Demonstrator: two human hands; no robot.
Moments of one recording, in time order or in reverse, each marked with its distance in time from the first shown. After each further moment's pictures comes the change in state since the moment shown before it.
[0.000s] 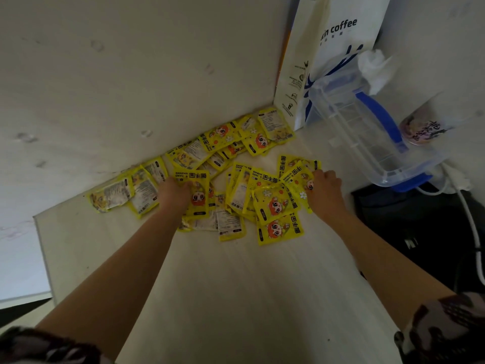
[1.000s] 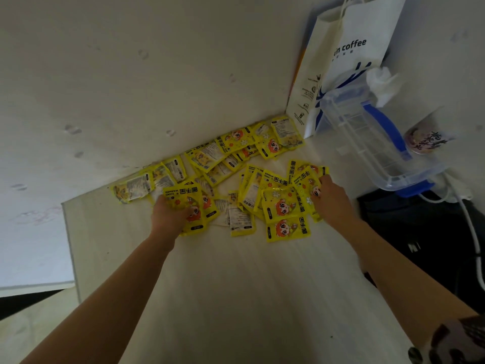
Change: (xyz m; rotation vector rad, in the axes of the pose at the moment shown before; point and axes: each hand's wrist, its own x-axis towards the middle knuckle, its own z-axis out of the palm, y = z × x) left_hand -0.033 -0.061 -0.041 -0.253 0.019 -0.056; right_hand -0.039 -0.021 -0.032 0.167 -0.041 -0.062
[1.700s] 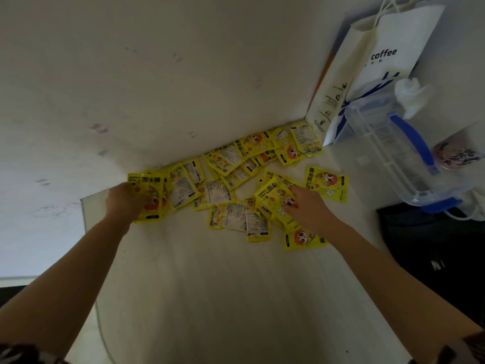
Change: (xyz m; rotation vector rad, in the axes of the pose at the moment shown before) left_hand 0.071 0.004 -0.110 0.205 0.148 0.051; right_hand -0.005 -0.079 0.028 0.051 -0.230 -0.212
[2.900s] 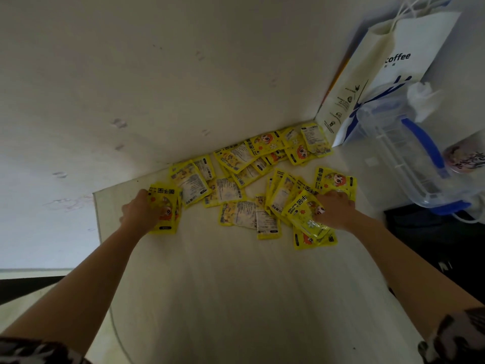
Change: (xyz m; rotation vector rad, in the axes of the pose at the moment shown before) left_hand 0.000 -0.034 0.005 0.455 -0.106 0.047; right_hand 0.009 0.038 -0.007 -0.488 -0.156 0.244
